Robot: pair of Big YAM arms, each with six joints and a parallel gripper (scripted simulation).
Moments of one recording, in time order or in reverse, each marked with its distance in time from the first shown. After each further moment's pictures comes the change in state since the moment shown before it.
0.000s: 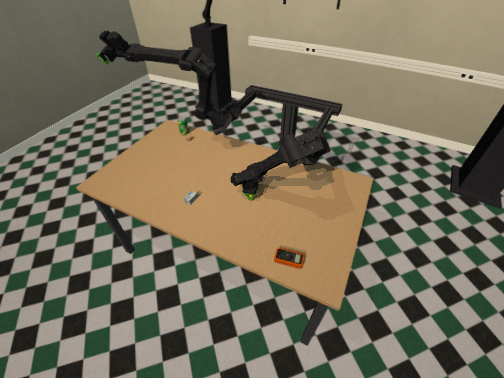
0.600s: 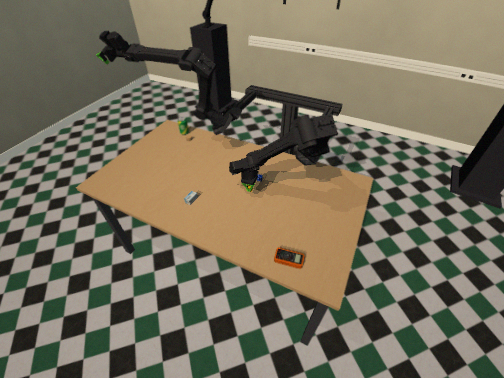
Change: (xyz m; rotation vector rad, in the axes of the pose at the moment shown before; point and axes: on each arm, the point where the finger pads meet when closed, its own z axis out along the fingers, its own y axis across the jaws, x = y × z) left arm -0.005 0.003 -0.071 -0.013 -0.021 0.034; right arm 0.000 0.000 0.000 0.000 0.000 0.000
